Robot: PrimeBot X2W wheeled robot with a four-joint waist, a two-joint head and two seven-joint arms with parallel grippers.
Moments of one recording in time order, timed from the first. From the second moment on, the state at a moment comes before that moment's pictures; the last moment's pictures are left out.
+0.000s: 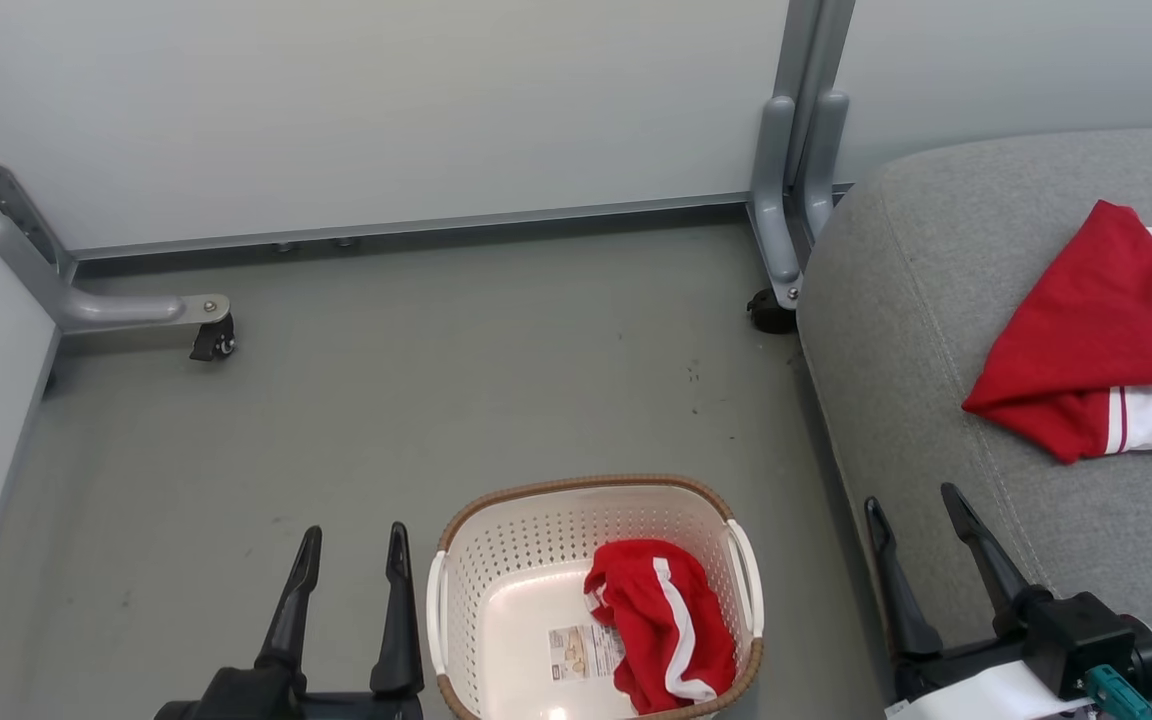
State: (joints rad) left arm 0.16 0.05 -0.25 -0.05 -0.24 0.08 -0.26; right arm 0.15 -0.06 0.08 -0.02 0.10 0.13 -0.26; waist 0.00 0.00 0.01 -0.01
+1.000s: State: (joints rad) left arm -0.25 0.05 -0.28 0.08 -0.08 -0.07 -0.26; right arm -0.14 -0.05 -0.09 -0.11 0.13 0.13 -0.26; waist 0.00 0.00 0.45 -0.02
